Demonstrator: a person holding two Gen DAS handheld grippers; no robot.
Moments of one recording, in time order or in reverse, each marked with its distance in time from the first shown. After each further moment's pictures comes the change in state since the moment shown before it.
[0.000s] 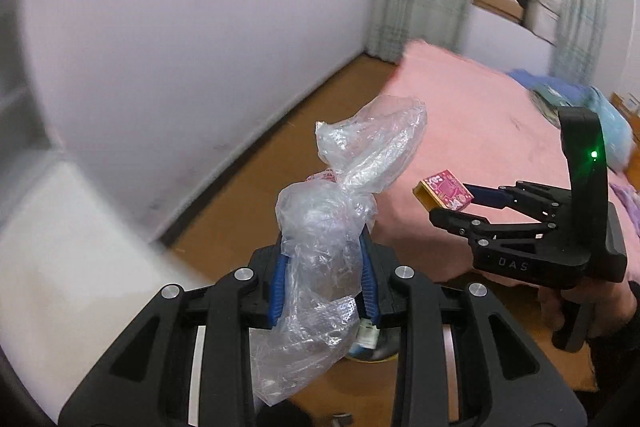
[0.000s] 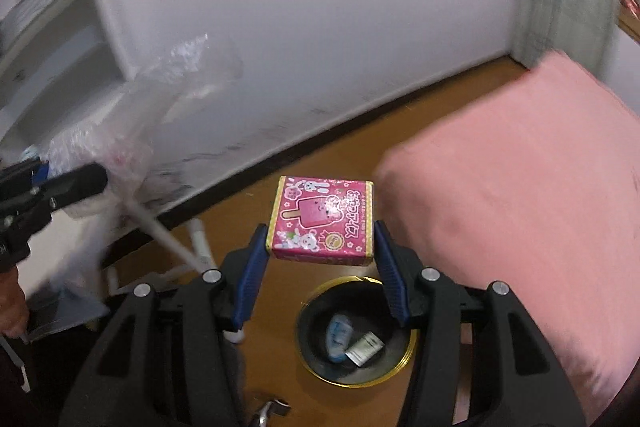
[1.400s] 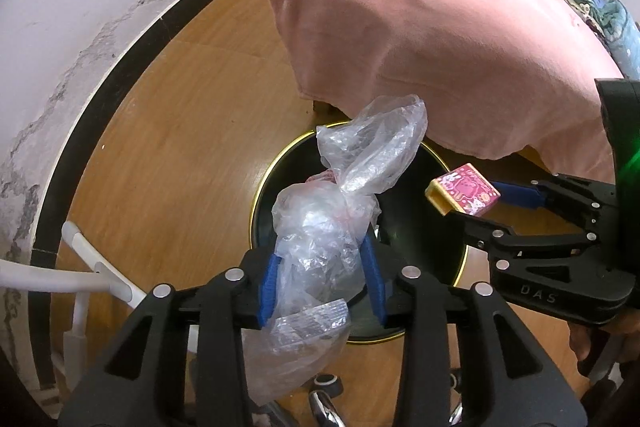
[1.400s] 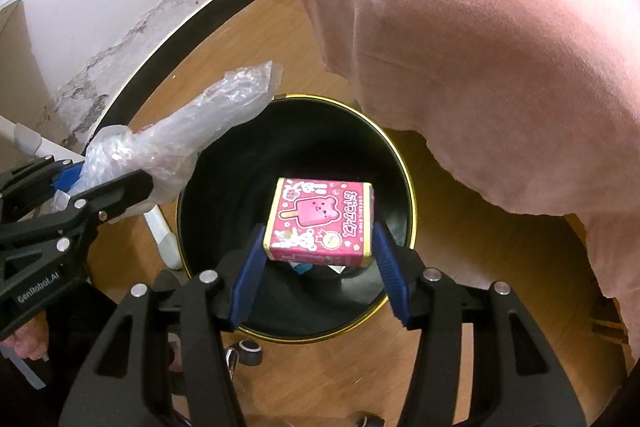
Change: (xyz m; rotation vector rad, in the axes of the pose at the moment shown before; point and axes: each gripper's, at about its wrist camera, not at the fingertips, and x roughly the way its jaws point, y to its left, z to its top) left arm 0.302 -0.048 -0.156 0.041 0.449 -0.026; right arm 0.220 -0.092 -0.177 0.192 0.416 -0.039
